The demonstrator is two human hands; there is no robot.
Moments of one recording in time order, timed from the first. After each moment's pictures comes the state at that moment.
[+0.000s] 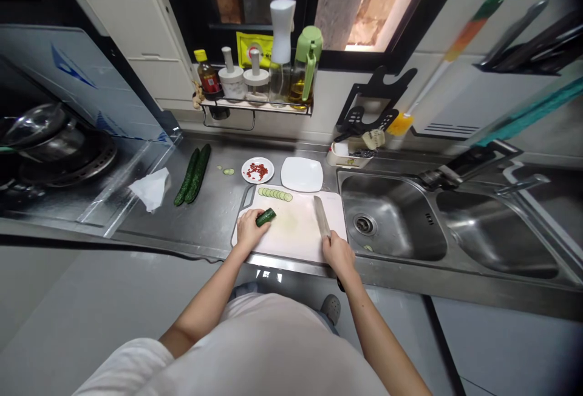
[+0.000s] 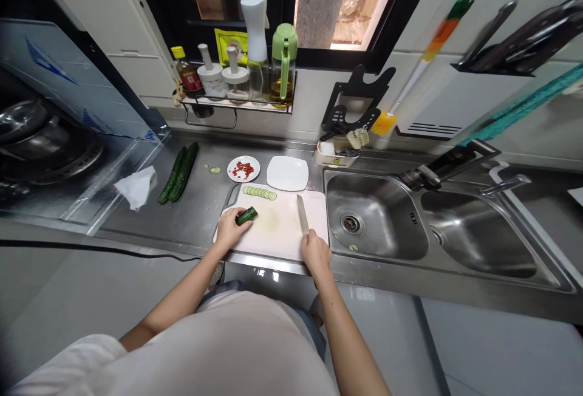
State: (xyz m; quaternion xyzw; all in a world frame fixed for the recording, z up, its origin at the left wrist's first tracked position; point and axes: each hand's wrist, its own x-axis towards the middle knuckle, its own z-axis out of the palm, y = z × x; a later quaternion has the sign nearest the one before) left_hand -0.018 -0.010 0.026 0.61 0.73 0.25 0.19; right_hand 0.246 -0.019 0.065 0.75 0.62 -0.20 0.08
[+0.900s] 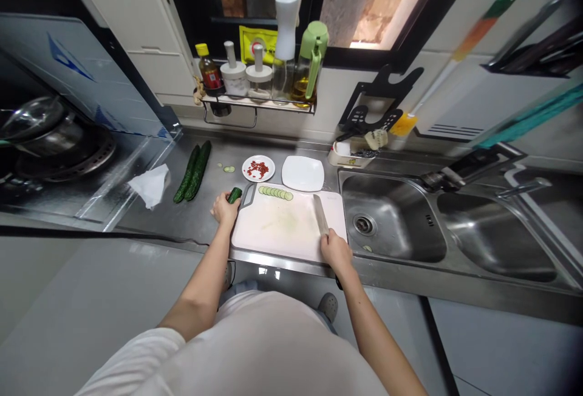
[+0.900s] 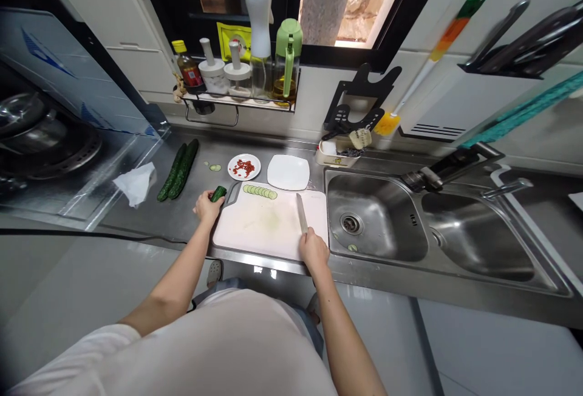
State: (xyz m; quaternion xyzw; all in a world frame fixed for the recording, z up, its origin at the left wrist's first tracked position) left_hand -0.089 0.042 0.010 0.37 0.89 0.24 0.13; right_hand 0.242 -0.012 0.061 0.75 0.63 -0.19 0.10
